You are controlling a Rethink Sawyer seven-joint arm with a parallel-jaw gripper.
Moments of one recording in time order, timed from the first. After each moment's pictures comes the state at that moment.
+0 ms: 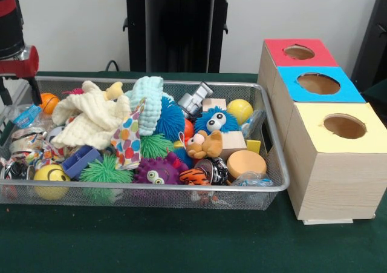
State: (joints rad) arm -1.14 -0.54 0.62 1.56 -0.76 0.88 1.49
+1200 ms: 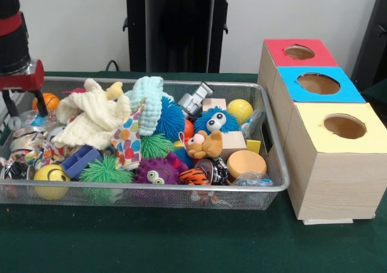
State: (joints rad) arm -1.12 -0.47 0.59 1.51 -0.78 0.88 1.49
